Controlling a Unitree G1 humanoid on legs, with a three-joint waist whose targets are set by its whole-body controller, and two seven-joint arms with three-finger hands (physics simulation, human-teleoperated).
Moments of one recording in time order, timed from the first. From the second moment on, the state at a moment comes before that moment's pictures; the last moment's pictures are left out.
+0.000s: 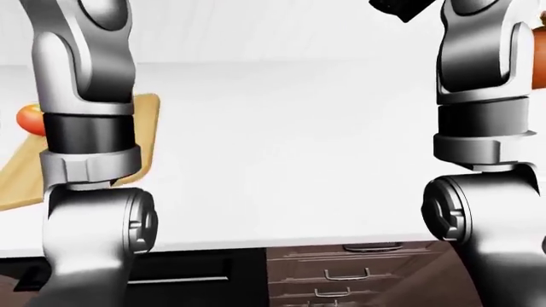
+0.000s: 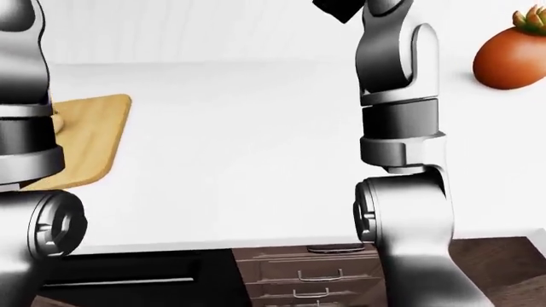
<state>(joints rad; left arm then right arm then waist) -1.34 0.45 0.09 0.37 0.99 -0.05 0.25 -1.38 -0.40 -0.07 0.45 -0.75 0.36 0.25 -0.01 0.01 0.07</state>
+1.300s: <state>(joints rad) -1.34 0.46 0.09 0.37 0.98 -0.06 0.22 -1.39 -0.40 -0.08 0.45 -0.73 0.40 0.24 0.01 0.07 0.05</state>
